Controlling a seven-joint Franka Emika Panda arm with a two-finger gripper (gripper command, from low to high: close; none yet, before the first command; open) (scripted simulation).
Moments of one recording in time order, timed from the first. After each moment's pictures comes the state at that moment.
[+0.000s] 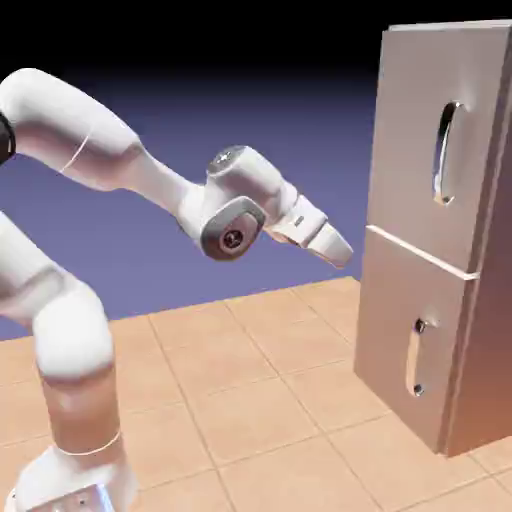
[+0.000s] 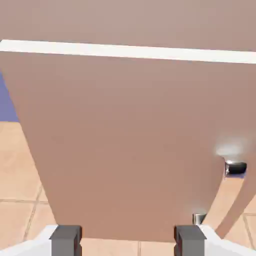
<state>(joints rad) 0.03 -0.57 -0.02 -2.80 -0.05 3.04 0.78</state>
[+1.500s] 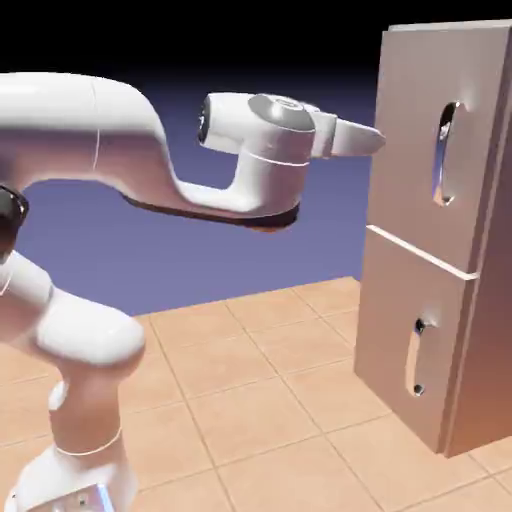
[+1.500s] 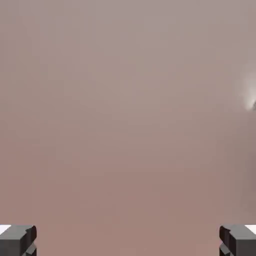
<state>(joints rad) 0.72 -0.74 -0.76 -2.30 -2.01 3.05 2.30</state>
